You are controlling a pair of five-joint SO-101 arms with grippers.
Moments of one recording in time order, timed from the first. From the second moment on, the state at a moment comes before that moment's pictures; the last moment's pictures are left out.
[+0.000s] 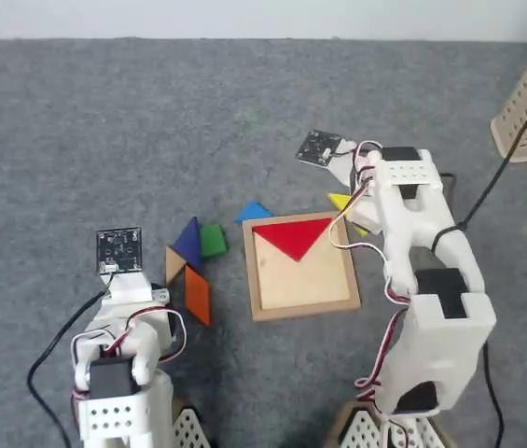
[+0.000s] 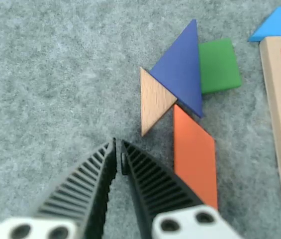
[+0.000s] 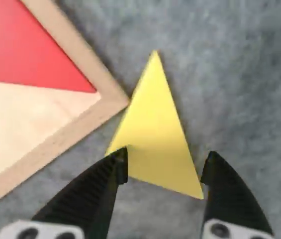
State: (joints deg) left arm -11.8 -103.3 96.9 72.6 6.1; right arm -6.7 19.5 7.4 60.2 58.0
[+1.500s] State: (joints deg) left arm -11.8 -103.3 96.9 72.6 6.1; right arm -1.2 12.7 7.3 73.8 21.1
